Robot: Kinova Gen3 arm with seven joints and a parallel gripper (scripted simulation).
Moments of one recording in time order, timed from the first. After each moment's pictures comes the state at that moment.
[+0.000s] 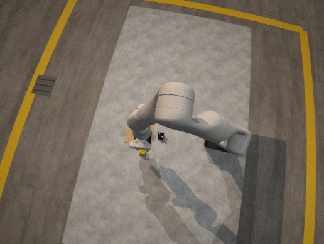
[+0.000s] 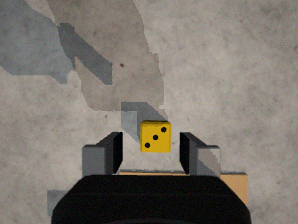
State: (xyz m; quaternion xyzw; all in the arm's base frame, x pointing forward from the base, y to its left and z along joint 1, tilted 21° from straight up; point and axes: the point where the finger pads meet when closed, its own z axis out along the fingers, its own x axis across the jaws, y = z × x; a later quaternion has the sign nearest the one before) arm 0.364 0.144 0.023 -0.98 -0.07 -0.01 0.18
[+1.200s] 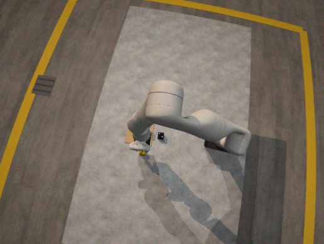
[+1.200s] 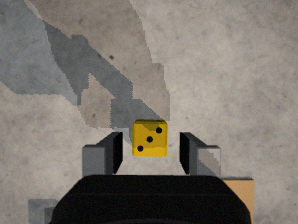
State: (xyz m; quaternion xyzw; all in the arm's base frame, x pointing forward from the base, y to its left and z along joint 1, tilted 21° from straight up) arm 0.369 0.154 -0.008 -0.98 -0.07 -0.01 0.18
